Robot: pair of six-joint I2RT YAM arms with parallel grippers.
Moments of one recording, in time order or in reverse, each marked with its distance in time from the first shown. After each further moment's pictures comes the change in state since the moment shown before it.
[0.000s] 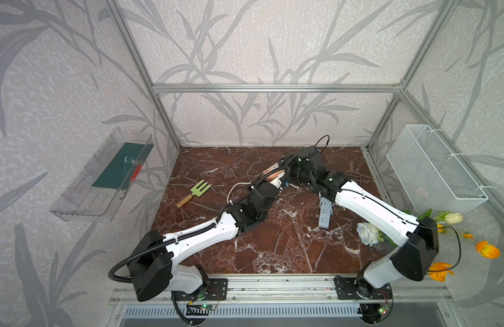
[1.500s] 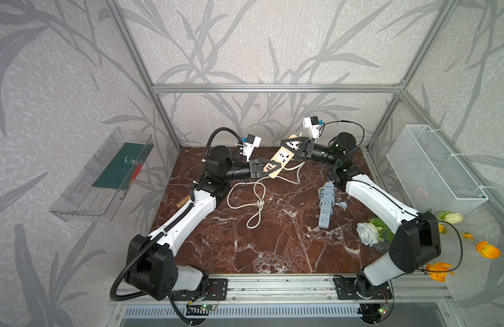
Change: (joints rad) left arm 0.523 0.006 0.174 0.287 1.814 -1.639; right arm -0.278 0.033 -0.084 0.879 -1.033 -0.110
